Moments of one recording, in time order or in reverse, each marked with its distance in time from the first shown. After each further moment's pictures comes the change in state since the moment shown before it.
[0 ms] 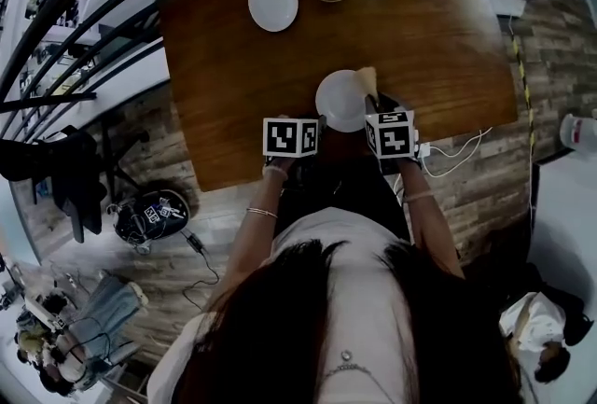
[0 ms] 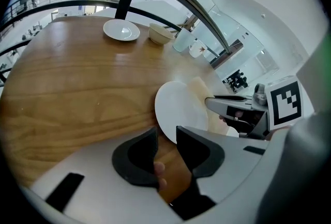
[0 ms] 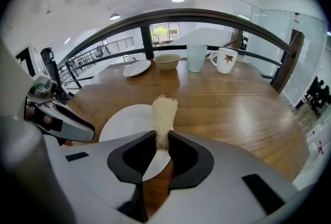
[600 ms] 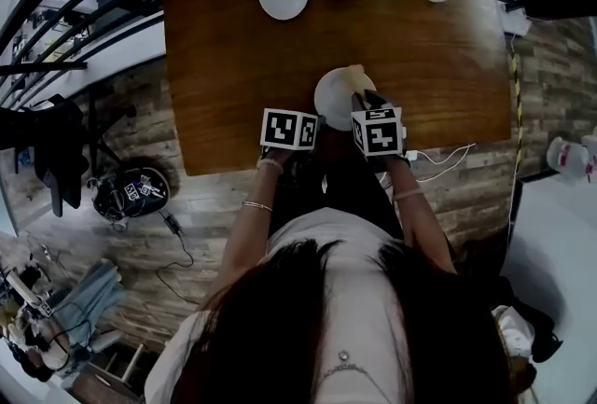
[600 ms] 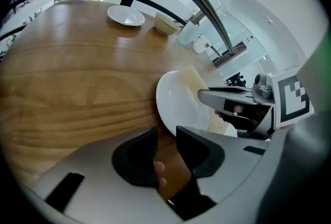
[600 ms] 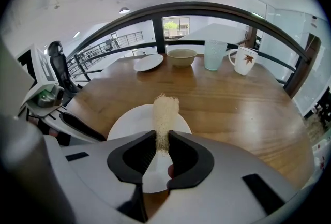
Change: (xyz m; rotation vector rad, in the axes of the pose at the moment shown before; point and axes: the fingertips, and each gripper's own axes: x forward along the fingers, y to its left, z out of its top) left arm 0.017 -0.002 -0.014 -0.074 0.054 -0.038; right arm 0.018 0.024 0.008 -0.076 0.056 0.077
